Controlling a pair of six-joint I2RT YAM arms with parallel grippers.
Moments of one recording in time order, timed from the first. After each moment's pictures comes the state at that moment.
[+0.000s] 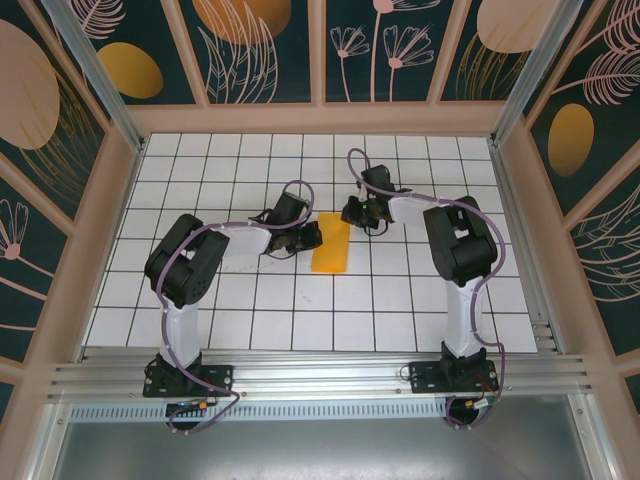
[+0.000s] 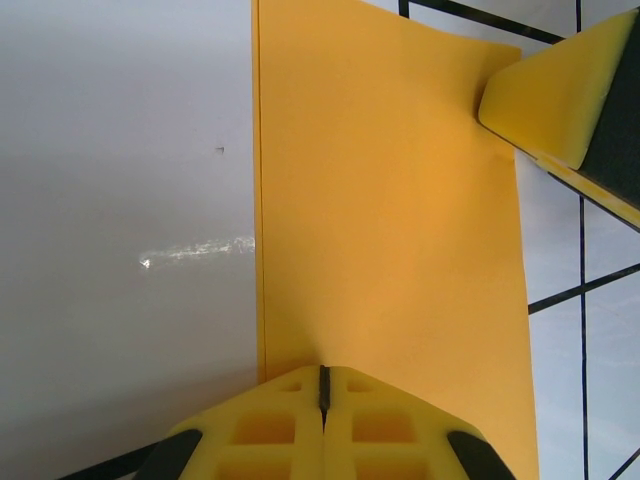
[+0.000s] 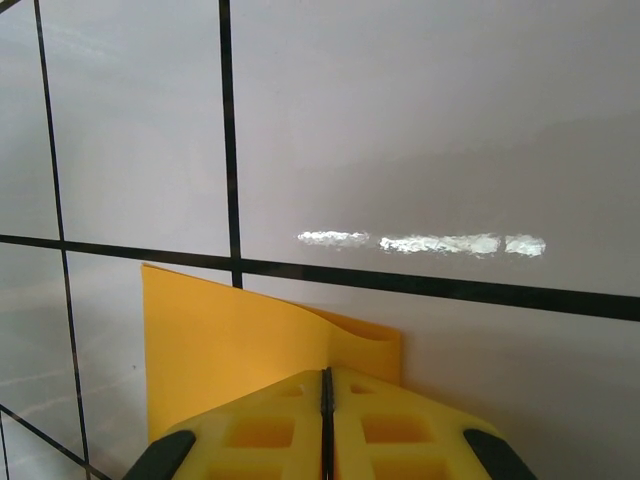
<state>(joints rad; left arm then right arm) -0.58 2.00 1.10 0.00 0.29 -0.71 0.40 2.07 1.31 -0.22 -0.34 0.59</state>
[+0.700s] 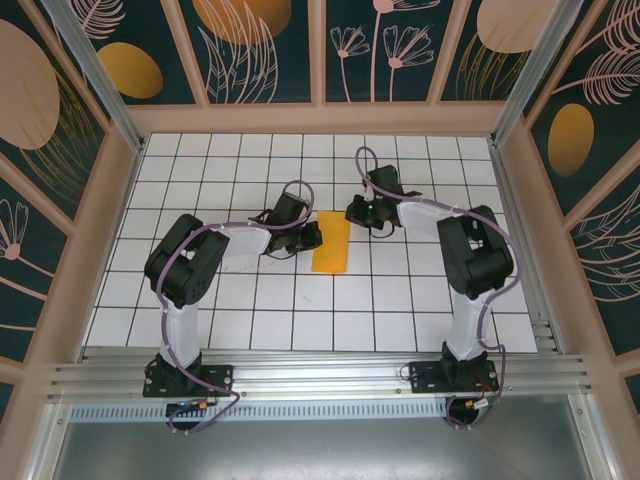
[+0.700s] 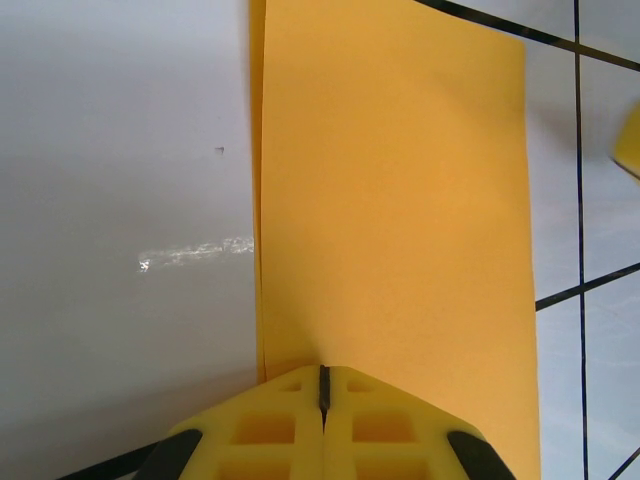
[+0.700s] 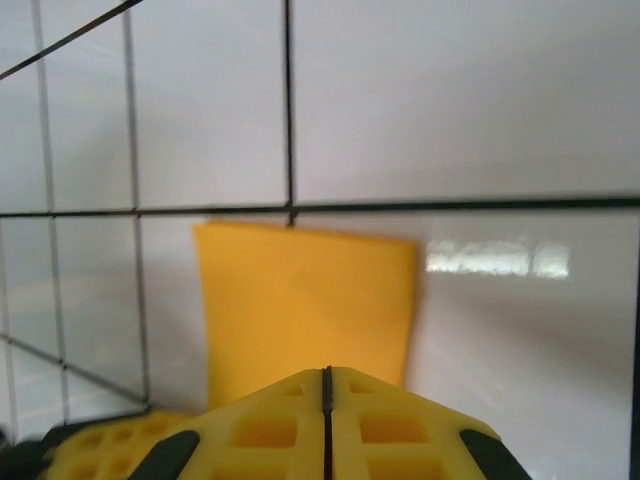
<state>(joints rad) -0.58 1.99 1.09 0.01 0.29 -0.71 0.42 1.89 1.17 -0.19 -0.35 0.63</state>
